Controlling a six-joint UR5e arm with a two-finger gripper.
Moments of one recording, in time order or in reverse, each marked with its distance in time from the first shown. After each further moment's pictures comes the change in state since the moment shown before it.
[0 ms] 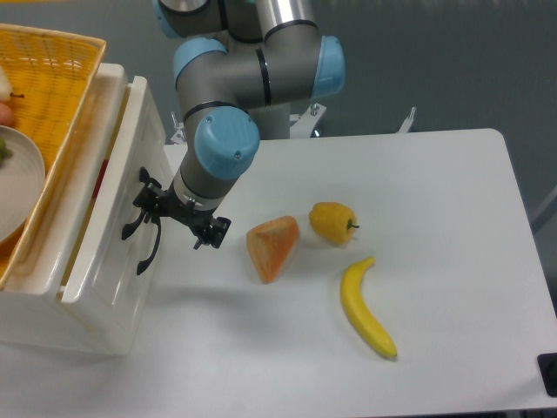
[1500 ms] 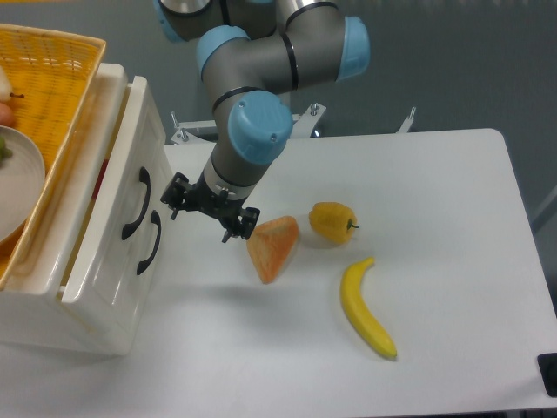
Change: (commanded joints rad) arm 0.031 0.034 -0.031 -0.009 0.009 -0.002
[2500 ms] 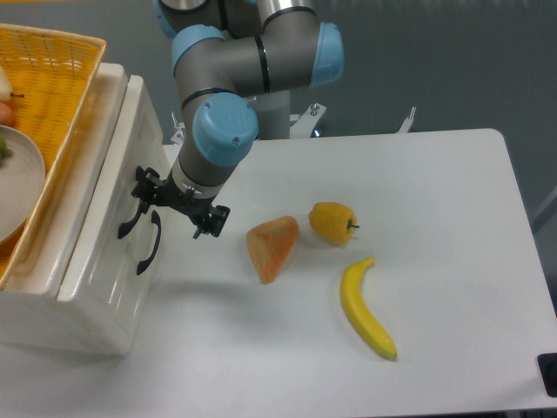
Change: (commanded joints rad) arm -0.055 0.015 0.002 -0.015 -0.014 -0.038
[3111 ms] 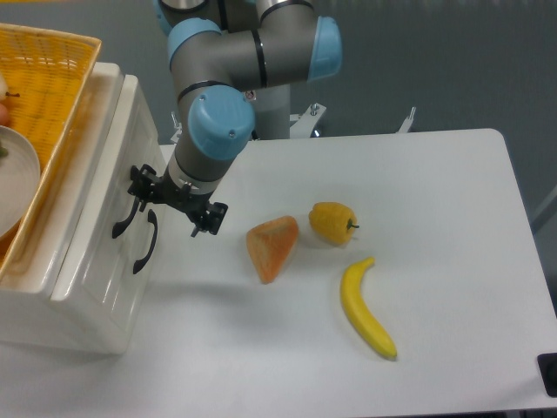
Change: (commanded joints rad) arm 0.069 -0.002 0.034 -0.008 0.005 0.012
